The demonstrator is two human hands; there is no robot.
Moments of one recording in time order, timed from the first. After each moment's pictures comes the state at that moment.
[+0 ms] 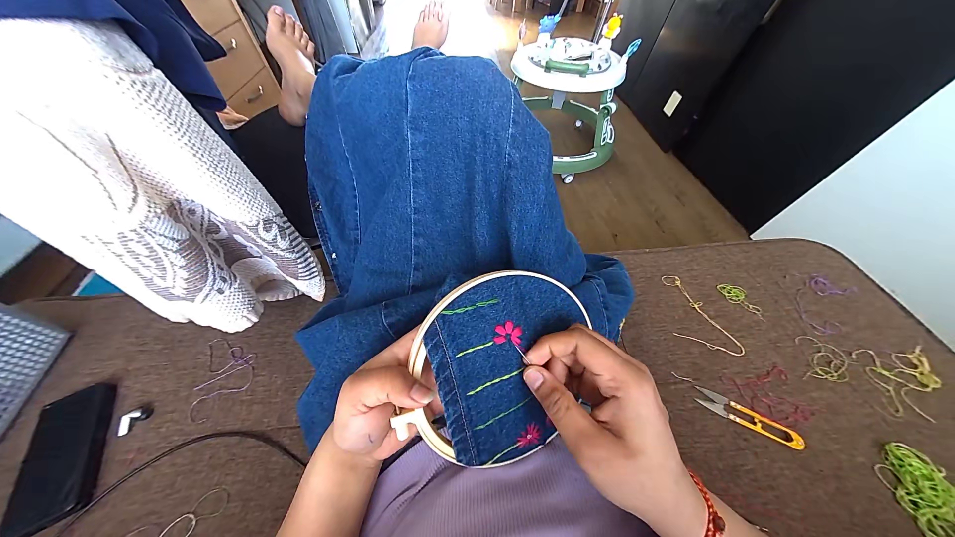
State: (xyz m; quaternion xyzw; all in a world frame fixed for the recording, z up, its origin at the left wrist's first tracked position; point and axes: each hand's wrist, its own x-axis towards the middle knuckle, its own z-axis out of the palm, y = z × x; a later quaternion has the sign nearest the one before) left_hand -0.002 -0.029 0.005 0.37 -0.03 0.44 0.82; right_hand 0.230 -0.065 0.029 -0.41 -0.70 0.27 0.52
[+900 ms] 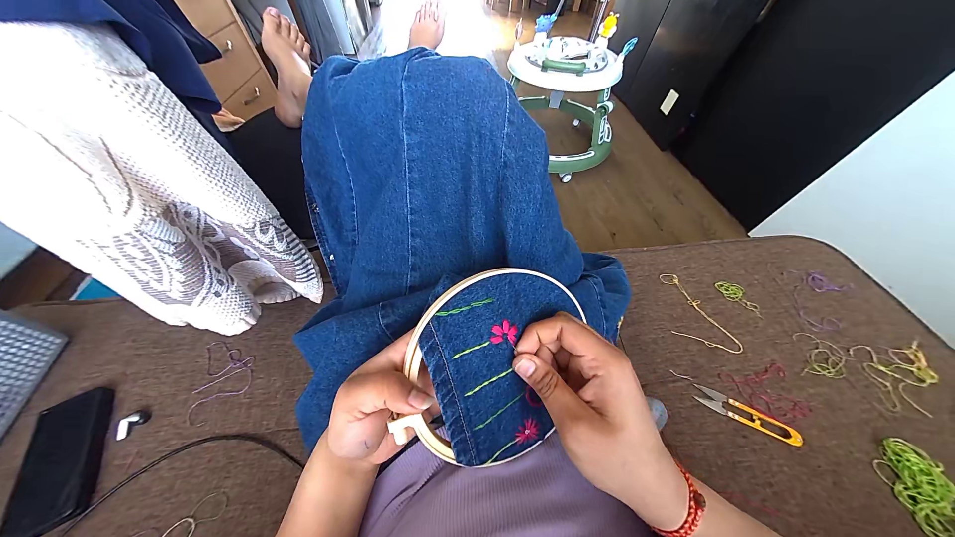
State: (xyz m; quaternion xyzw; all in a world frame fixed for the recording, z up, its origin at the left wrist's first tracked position) left_hand -0.001 -0.030 0.009 0.40 -0.02 0.45 0.80; right_hand 0.221 -0.060 0.032 -0.42 -0.66 0.33 0.53
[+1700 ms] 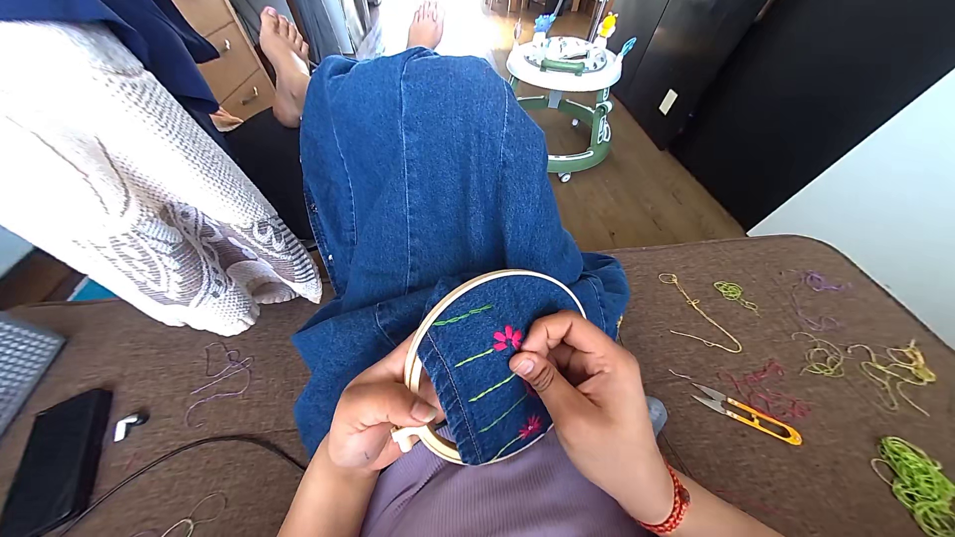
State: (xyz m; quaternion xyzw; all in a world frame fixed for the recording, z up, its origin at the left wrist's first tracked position) left_hand 0.000 -0.032 0.004 0.41 -0.04 0.44 0.80; right_hand 0.213 -0.058 0.032 -0.39 -0.63 0.33 0.59
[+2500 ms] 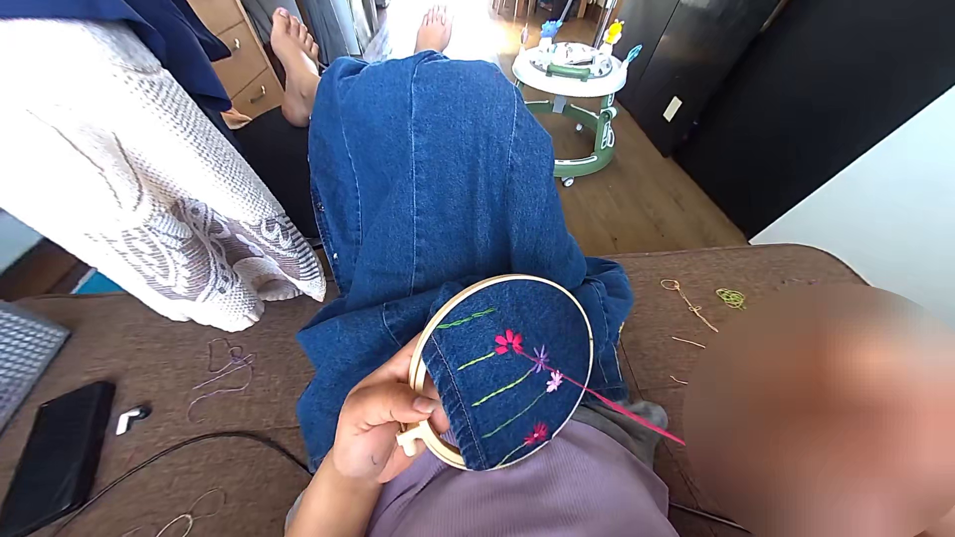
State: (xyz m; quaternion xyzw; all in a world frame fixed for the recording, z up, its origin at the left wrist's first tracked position) left_hand 0.002 -0.044 -0.001 0.35 -0.02 0.48 0.80; right_hand 0.306 -0.092 0.115 -0.22 -0.60 0.55 0.53
